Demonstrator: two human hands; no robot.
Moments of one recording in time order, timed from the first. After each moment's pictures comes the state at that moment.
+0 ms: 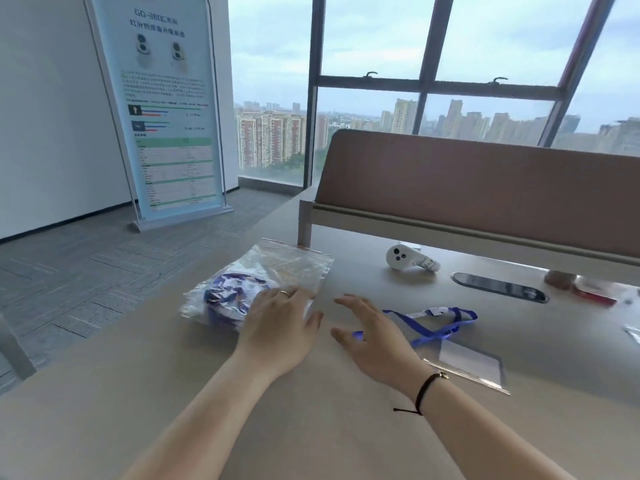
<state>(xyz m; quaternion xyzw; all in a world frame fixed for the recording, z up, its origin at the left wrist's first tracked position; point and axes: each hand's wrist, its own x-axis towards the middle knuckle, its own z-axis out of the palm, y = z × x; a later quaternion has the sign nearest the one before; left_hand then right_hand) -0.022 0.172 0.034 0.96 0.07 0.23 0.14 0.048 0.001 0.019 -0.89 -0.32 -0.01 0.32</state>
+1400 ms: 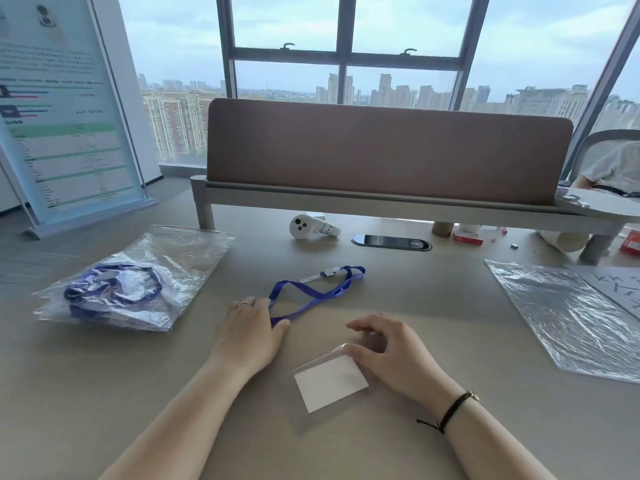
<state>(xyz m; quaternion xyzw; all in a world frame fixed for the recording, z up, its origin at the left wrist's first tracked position) 0.012 0.042 -0.006 0.98 0.10 0.09 0.17 0.021 -0.204 -0.011 -0.90 -0.18 -0.03 0.40</state>
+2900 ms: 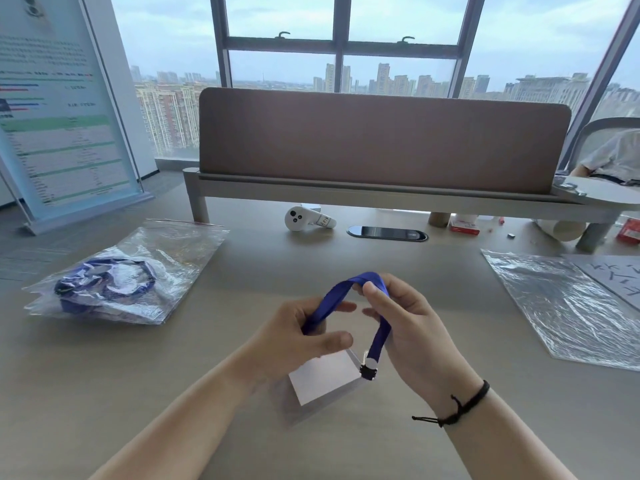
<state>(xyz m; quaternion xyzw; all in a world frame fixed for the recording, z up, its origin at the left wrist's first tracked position) -0.024 -0.010 0.025 0.77 -0.17 -0.03 0.62 -0.017 -0.192 0.051 -0.62 -0.18 0.04 0.77</state>
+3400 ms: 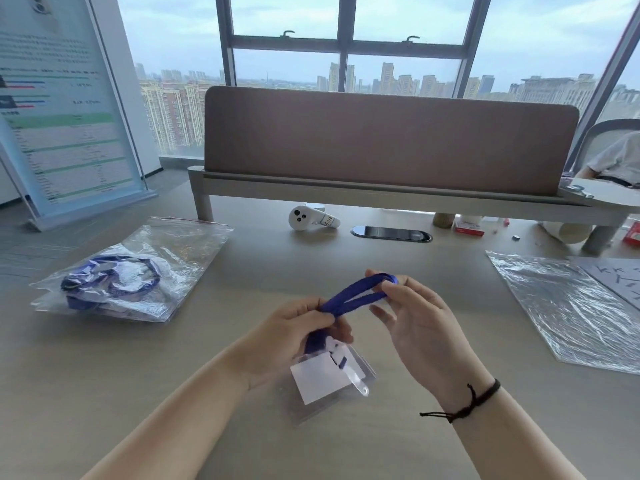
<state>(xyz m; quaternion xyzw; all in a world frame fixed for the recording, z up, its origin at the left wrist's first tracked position) -0.023 -0.006 0.030 0.65 -0.09 -0.13 0.74 -0.001 -0.201 0.044 -0.53 -0.10 0.06 0.84</state>
